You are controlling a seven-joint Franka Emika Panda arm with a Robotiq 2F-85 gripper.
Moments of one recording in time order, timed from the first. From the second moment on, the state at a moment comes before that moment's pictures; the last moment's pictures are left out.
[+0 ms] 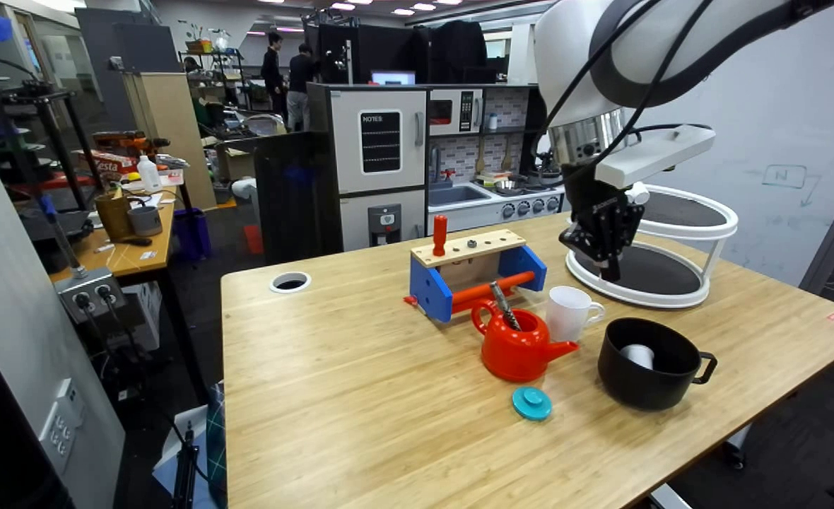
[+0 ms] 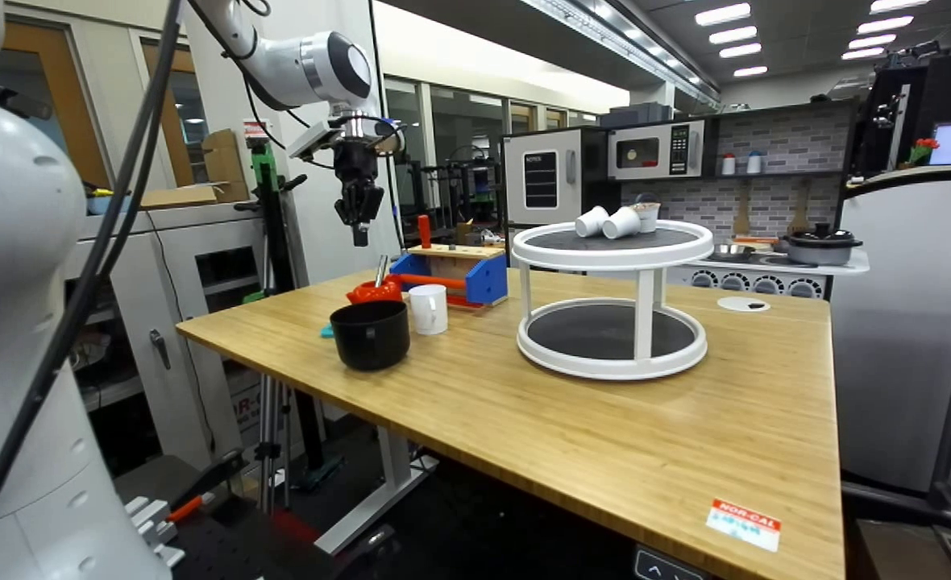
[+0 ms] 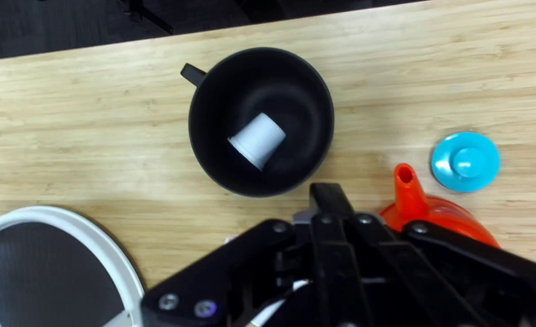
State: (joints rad) arm 0.25 0.25 0.13 -1.82 -0.13 1.74 0.55
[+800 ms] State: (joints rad) arm 0.35 0.46 0.15 -1.48 -0.18 1.69 0.45
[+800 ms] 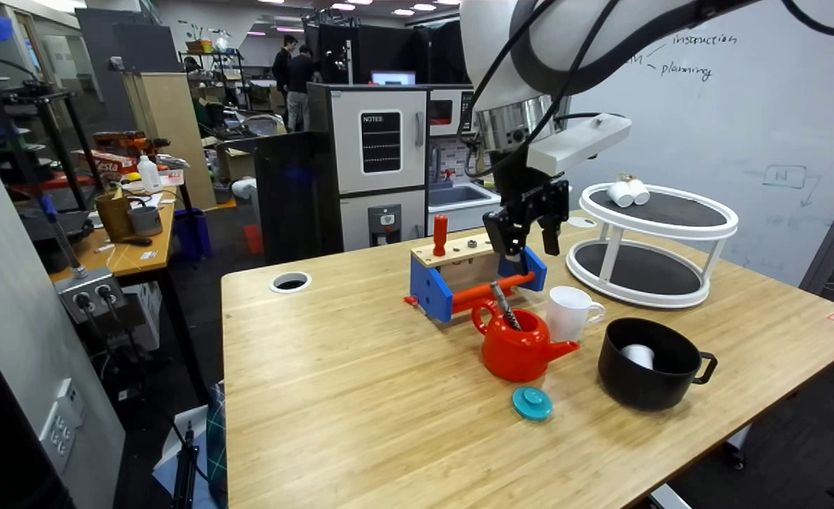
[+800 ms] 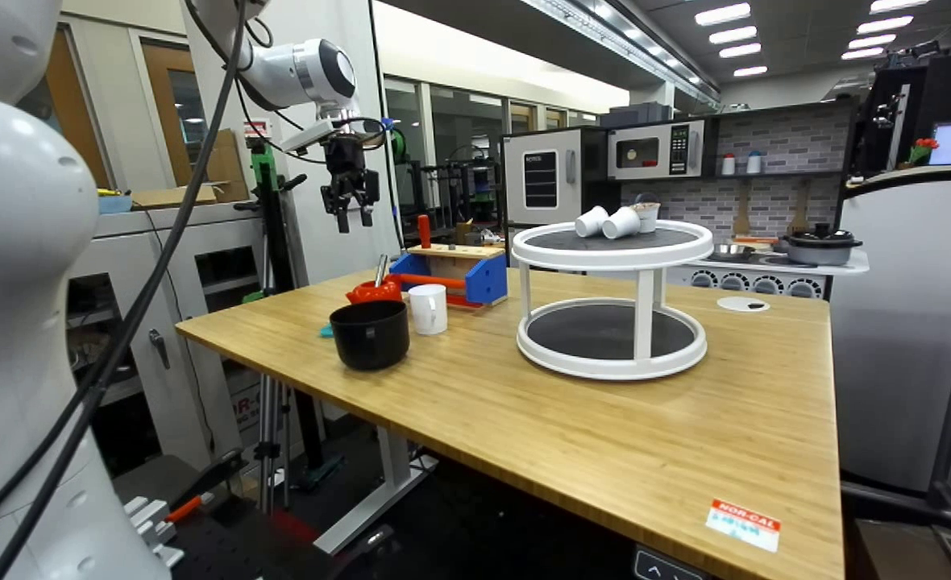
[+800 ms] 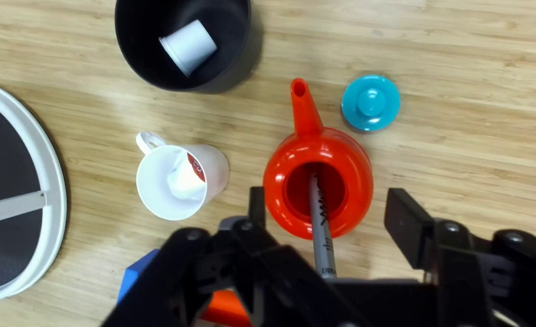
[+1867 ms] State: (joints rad) arm 0.38 0.61 0.10 -1.32 -0.17 1.64 0.47
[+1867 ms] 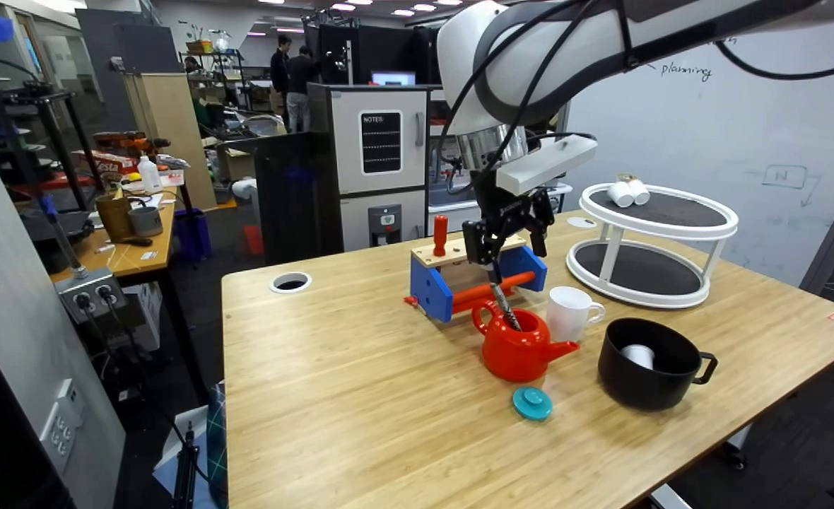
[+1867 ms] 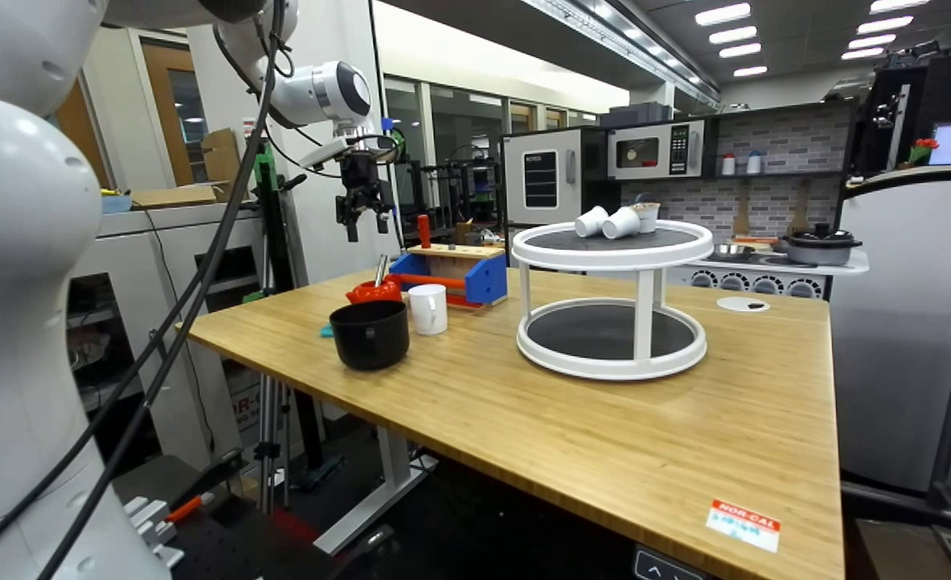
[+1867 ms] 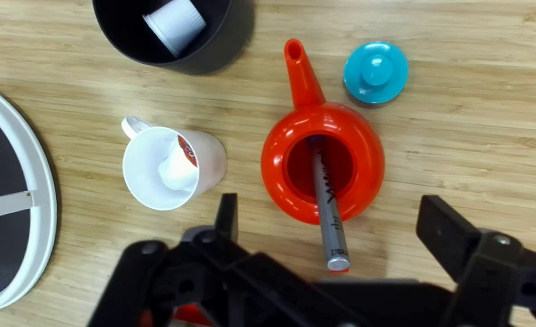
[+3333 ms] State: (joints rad) arm 0.38 0.73 0.06 -1.20 -0.14 1.52 0.50
